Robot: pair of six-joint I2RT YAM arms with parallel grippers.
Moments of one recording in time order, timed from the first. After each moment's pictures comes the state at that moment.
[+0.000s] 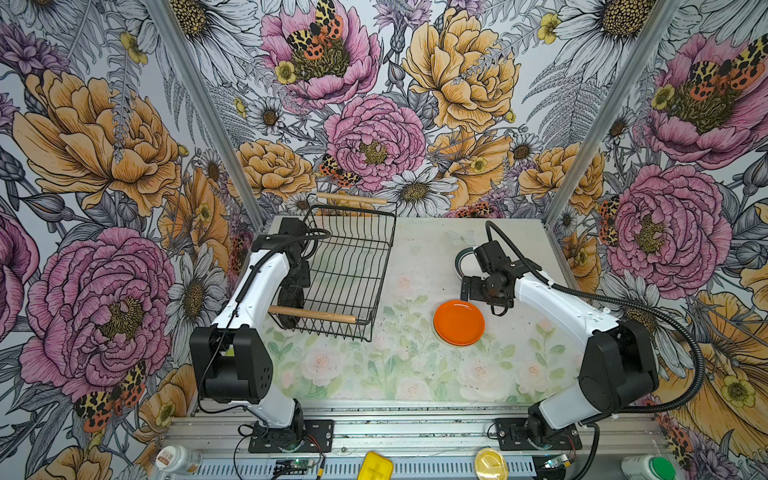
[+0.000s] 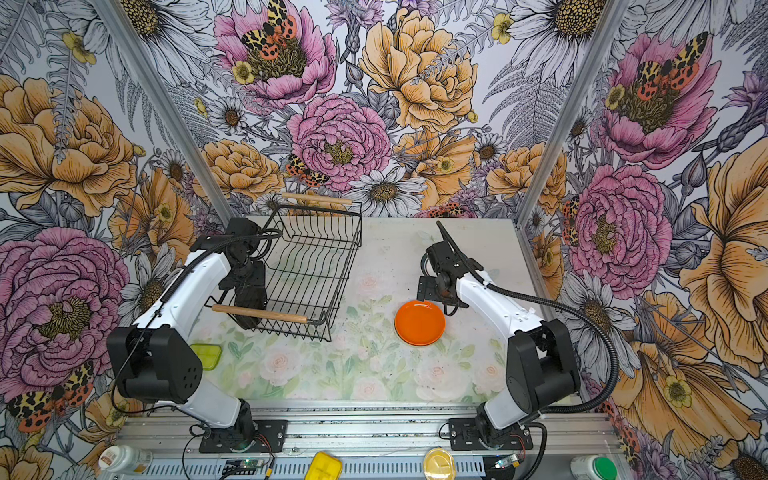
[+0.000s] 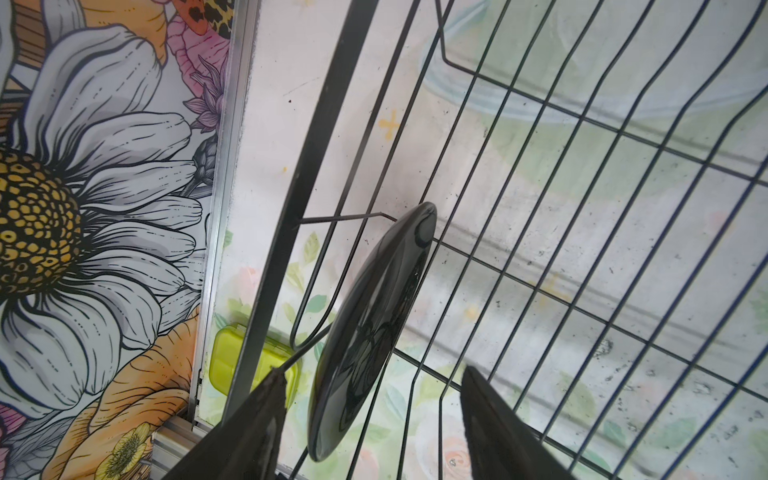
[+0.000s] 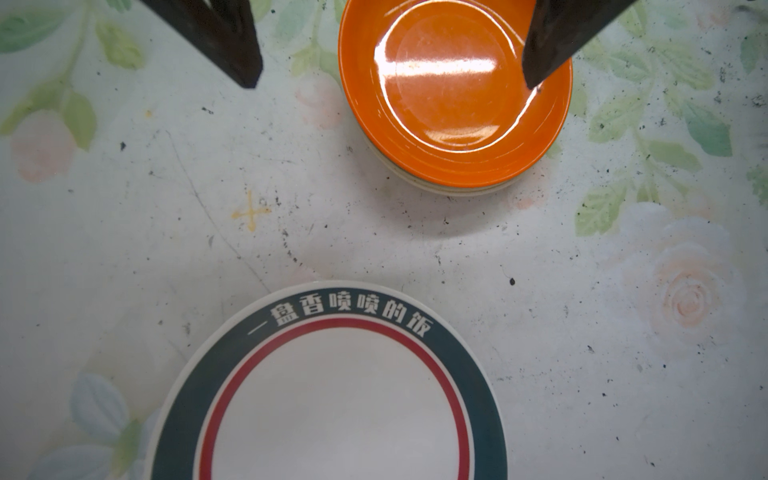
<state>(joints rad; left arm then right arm) -0.05 1.58 1.45 -1.13 -0.32 -0.20 0.34 1.54 1.18 -0.86 0.08 0.48</state>
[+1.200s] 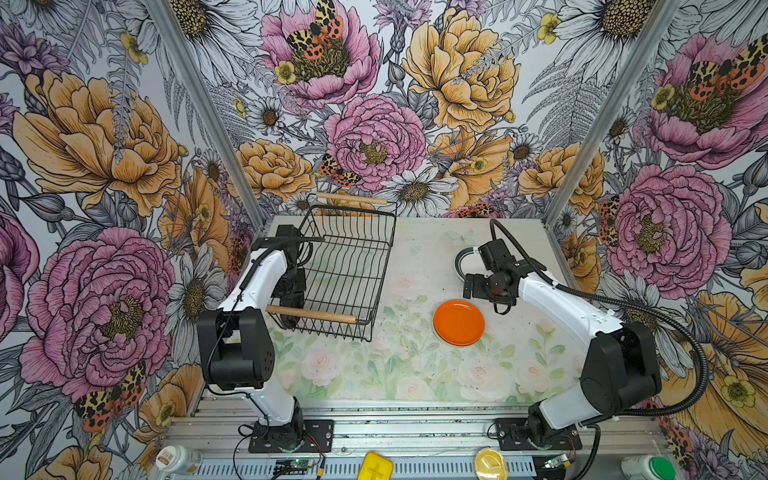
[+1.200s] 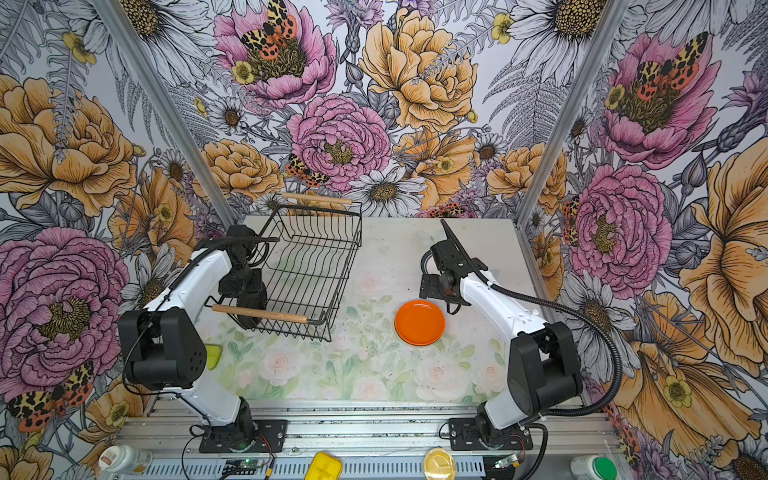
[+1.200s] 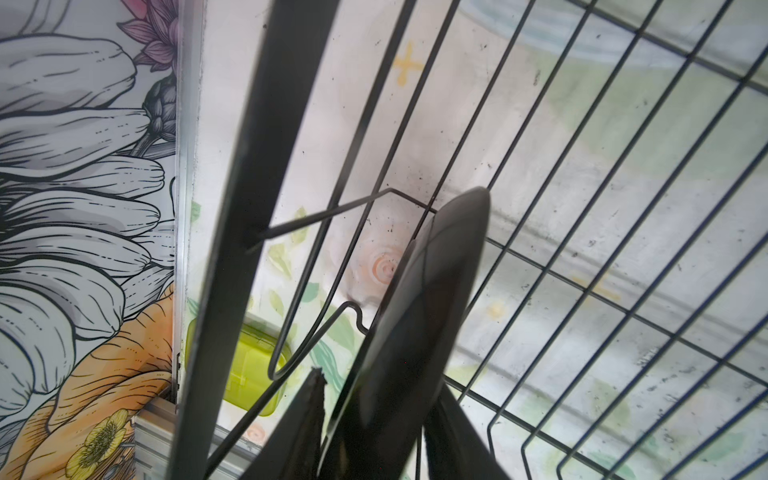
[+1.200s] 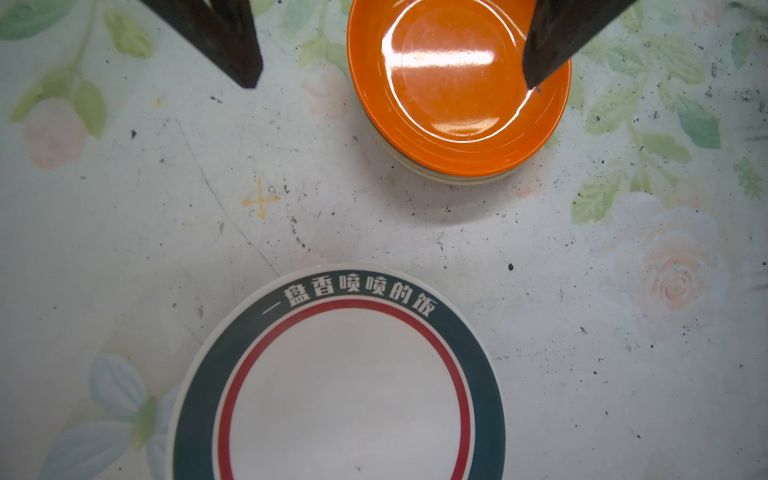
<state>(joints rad) 0.02 1.67 1.41 -1.13 -0.27 -0.19 0.31 1.52 1.17 -0.84 0.07 0.45</state>
